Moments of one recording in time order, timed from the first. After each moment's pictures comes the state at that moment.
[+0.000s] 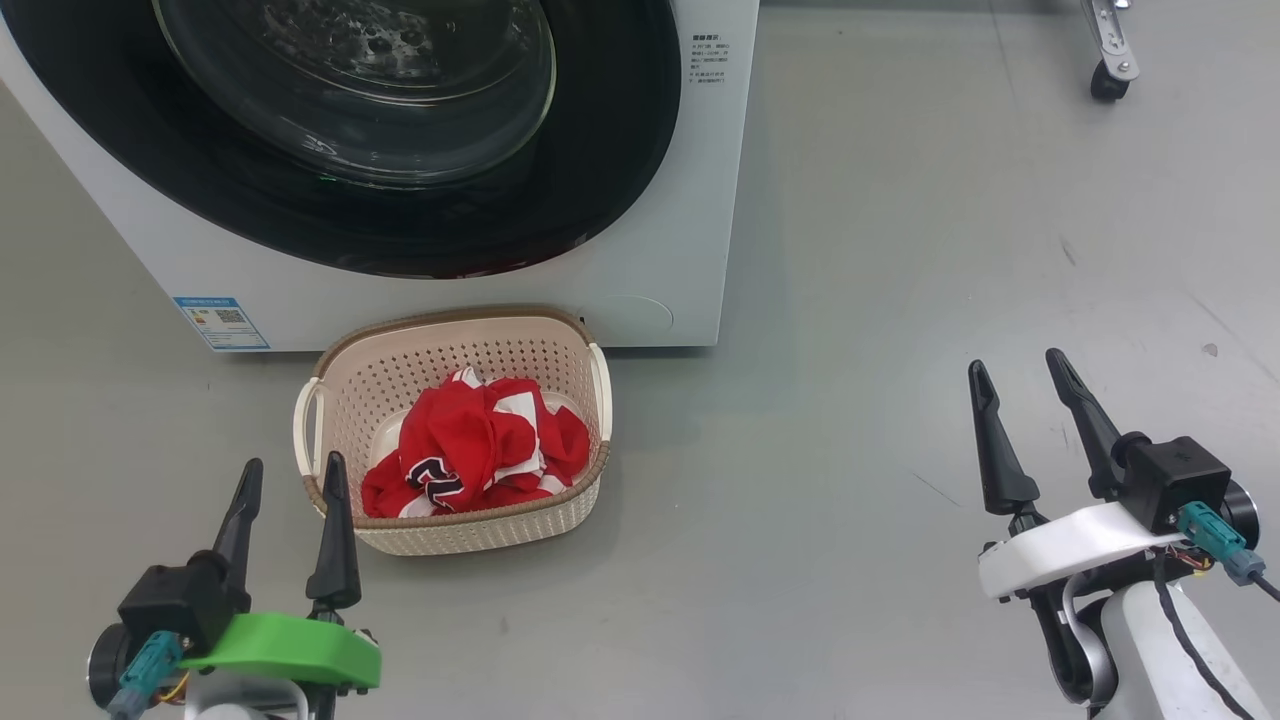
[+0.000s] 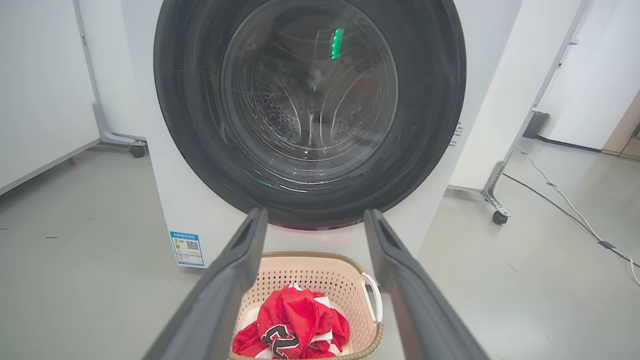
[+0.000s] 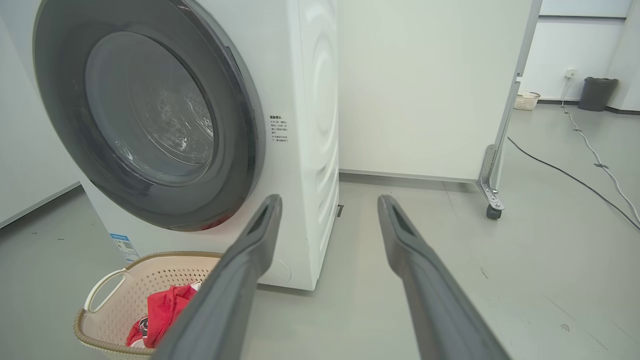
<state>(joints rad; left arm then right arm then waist) -0.06 0.04 -0.08 0.20 -0.37 -0.01 -0.26 -0.13 -0.15 0.16 0.21 0.31 0.04 -0.25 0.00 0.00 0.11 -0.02</state>
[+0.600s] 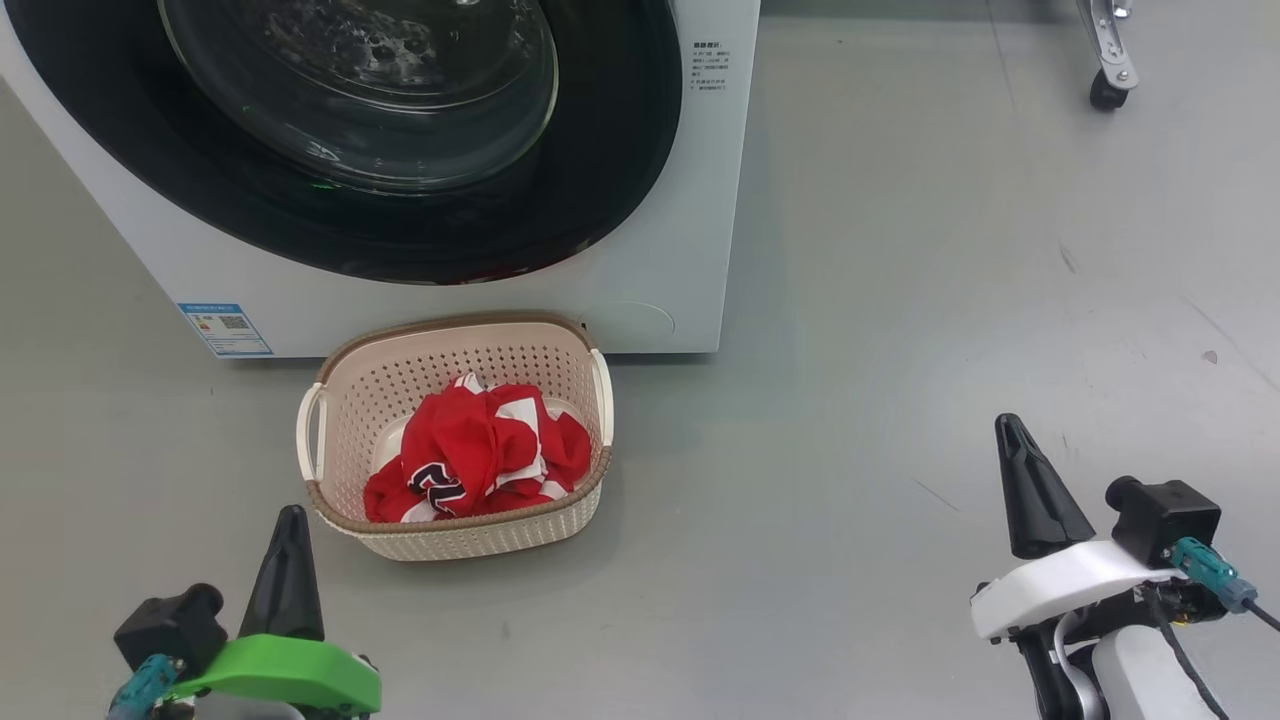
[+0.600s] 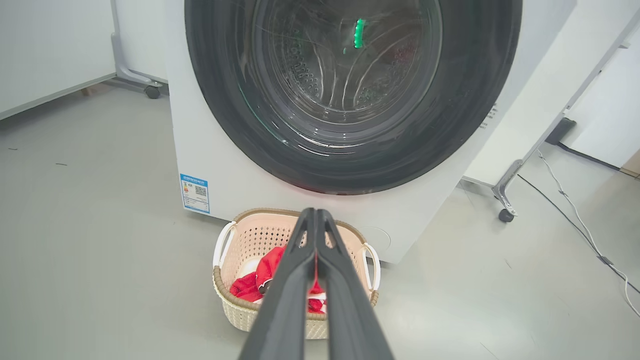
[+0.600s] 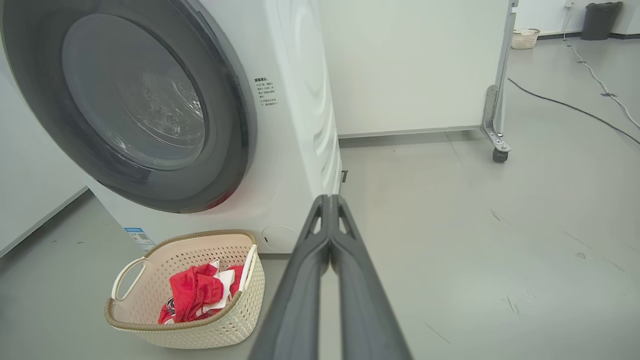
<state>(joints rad) -0.03 0.02 -0.08 0.27 -0.48 -0.01 -0.23 -0.08 -0.11 0.16 0.27 0.39 0.04 -0.23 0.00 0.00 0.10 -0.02</state>
